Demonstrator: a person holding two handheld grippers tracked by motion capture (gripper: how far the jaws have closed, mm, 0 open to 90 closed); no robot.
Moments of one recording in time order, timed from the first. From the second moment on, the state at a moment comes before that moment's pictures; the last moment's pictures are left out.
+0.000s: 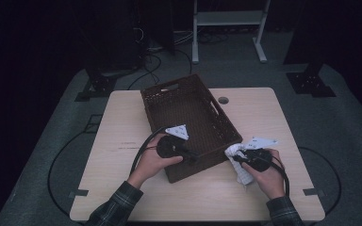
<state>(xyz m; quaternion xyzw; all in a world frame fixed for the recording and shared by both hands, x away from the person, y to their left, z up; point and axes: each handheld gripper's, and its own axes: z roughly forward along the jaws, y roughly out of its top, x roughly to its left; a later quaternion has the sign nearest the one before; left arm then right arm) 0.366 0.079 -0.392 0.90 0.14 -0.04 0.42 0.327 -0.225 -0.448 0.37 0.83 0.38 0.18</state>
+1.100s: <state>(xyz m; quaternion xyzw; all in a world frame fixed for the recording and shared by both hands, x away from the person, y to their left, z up) 0.364 0.079 -0.392 0.90 0.14 -0.04 0.41 0.317 -0.215 -0.448 0.37 0.83 0.37 0.18</state>
